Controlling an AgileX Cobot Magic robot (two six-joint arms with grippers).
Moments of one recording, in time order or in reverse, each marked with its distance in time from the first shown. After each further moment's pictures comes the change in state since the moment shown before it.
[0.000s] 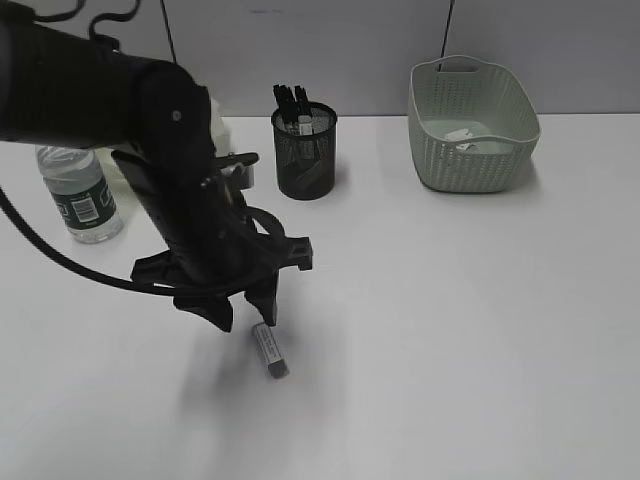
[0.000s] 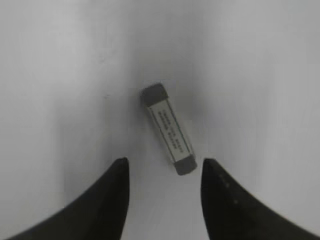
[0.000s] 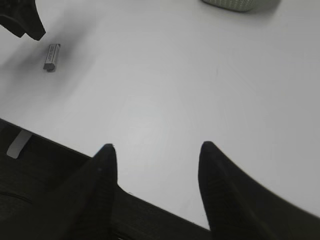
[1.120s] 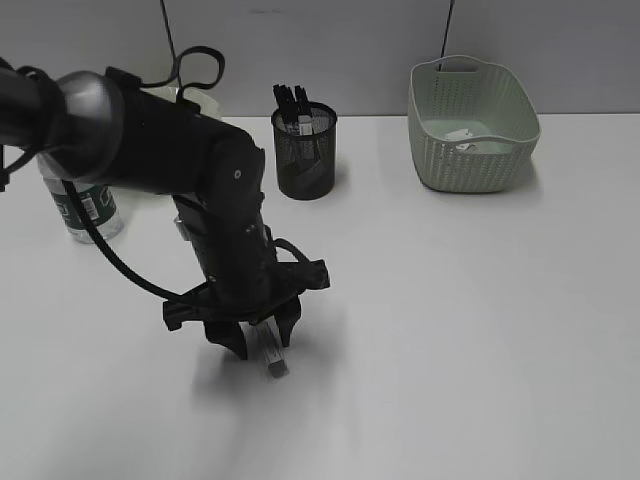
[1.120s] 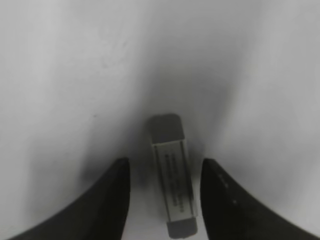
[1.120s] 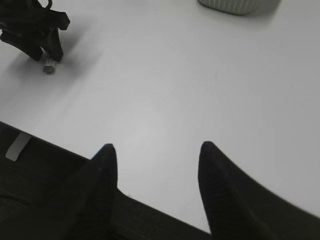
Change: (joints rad) left arm -0.035 0.168 -0.059 0.067 -0.041 -0.320; right arm 0.000 0.000 0.000 -0.003 -0.008 0.000
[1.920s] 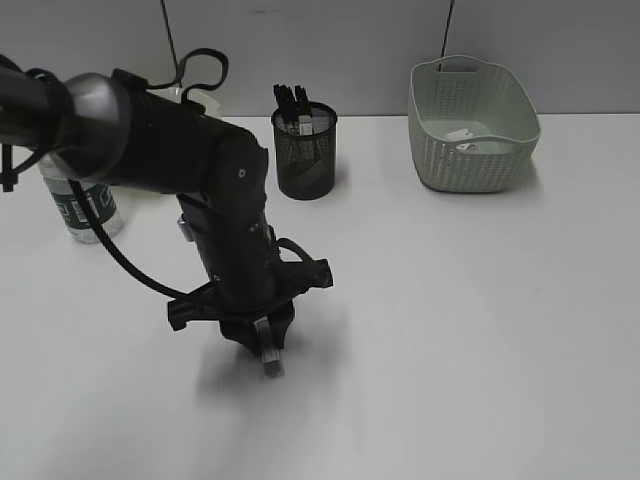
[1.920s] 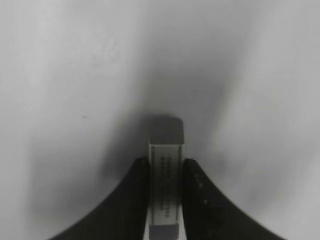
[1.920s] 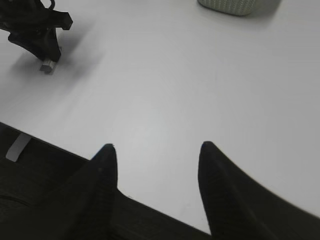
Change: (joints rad) left arm 0.000 0.009 -0.021 -0.016 0.010 0.000; right arm 0.000 0.000 0.000 0.000 -0.003 0.001
